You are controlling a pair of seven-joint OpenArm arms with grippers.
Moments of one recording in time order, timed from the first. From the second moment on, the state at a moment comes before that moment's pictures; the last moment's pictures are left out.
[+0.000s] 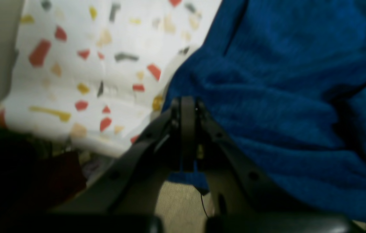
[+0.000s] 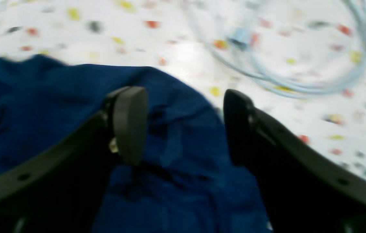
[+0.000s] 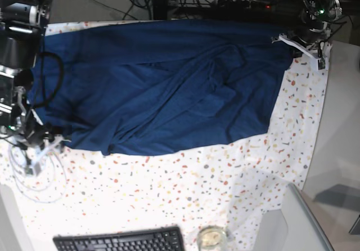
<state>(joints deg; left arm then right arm) 22.7 0.3 -41.8 91.9 -6.1 -25.6 33.8 14.4 12.3 14.7 61.5 8.7 18.4 -40.6</state>
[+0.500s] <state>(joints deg) 22.8 0.2 -41.9 91.6 -6.1 -25.5 33.8 21.5 13.2 14.7 39.6 8.1 18.4 -34.7</state>
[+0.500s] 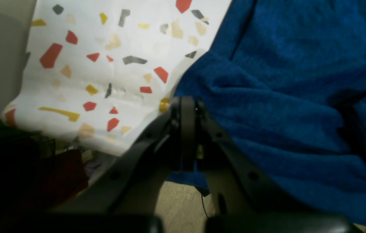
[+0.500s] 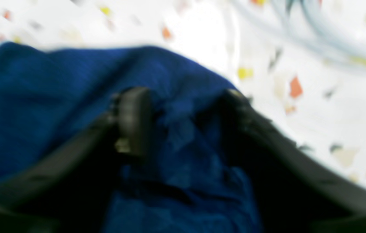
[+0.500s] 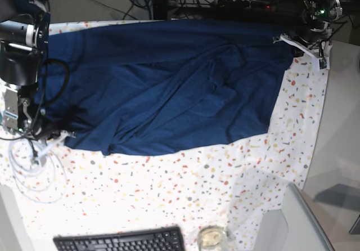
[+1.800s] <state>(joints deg) 22.7 -0.1 -46.3 88.8 -6.0 -25.5 33.4 25.6 15.6 14.7 37.2 8.3 13.6 -28.8</state>
